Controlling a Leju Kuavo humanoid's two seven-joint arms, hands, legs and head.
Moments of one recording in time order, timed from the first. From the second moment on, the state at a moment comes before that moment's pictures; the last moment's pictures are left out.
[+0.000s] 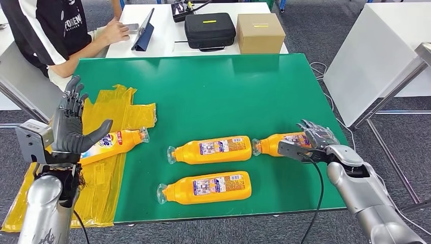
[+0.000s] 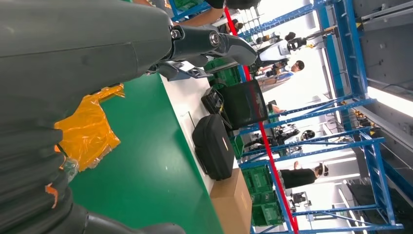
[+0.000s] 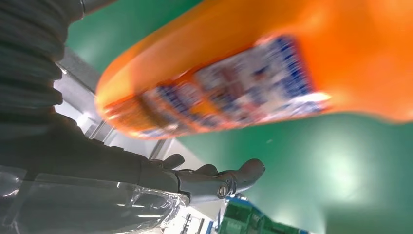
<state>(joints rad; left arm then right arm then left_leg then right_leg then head) -0.35 -0.02 -0.06 -1.50 -0.04 -0.02 -0.27 -0.38 -0.44 0.26 -1.11 0.93 0.18 0.02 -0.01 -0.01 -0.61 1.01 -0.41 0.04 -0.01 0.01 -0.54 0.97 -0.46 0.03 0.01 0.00</state>
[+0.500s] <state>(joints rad) -0.34 -0.02 -0.06 -1.49 -0.05 -0.01 -0.26 -0.44 -0.36 0.27 -0.91 1.03 0.10 0.09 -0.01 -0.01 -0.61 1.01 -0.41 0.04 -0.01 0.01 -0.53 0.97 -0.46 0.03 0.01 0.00</state>
